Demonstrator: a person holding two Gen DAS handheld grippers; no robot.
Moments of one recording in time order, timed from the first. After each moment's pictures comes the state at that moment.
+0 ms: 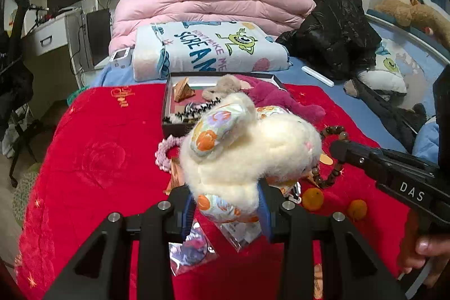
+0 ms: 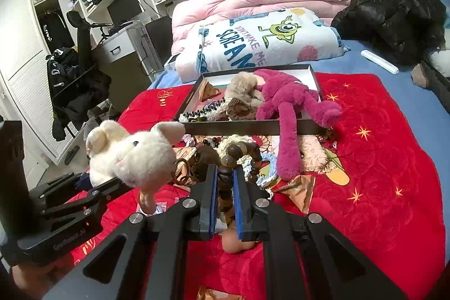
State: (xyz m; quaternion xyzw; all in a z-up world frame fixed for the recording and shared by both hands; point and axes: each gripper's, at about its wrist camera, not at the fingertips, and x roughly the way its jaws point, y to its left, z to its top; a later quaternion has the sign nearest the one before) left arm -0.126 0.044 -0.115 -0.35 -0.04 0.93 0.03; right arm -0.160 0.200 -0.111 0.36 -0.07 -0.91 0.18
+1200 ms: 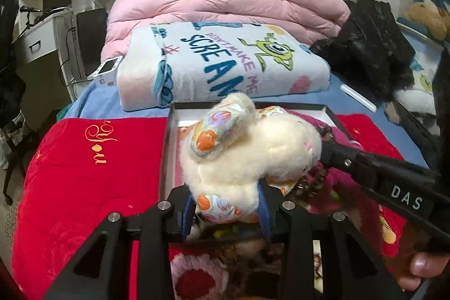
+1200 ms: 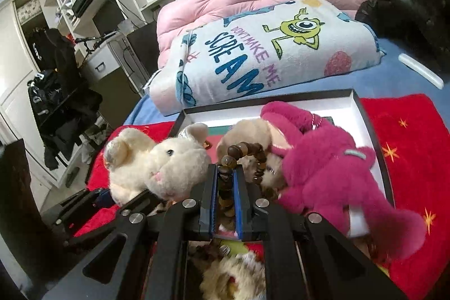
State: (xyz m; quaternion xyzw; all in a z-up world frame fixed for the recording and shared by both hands) left arm -0.340 0.000 -0.163 -0.34 -0.05 0.94 0.01; right arm -0.367 0.154 -0.148 0.37 -0.10 -0.90 0.19
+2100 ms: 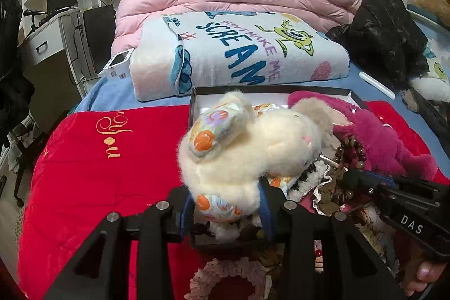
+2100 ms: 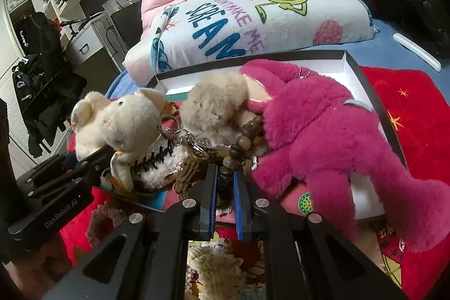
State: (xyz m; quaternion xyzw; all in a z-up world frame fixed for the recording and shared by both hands) left arm -0.344 -0.016 -0.192 -0.35 -0.02 0.93 -0.02; right arm -0.367 0.158 -0.205 0.41 -0.08 -0.90 0.16
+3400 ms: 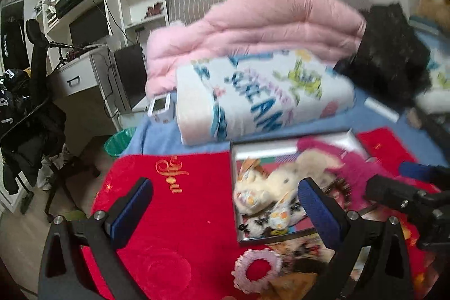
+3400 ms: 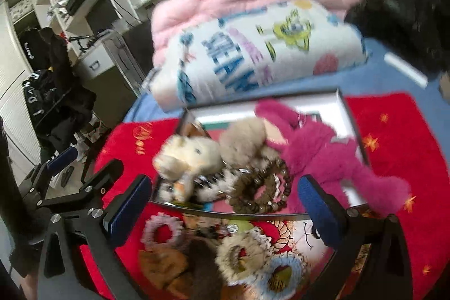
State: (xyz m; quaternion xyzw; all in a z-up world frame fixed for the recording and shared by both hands) left arm -0.275 -0.029 -0.065 -0.29 0.02 0.95 -0.07; right arm -0.324 0.150 -0.103 0.38 -0.10 -0.91 0.16
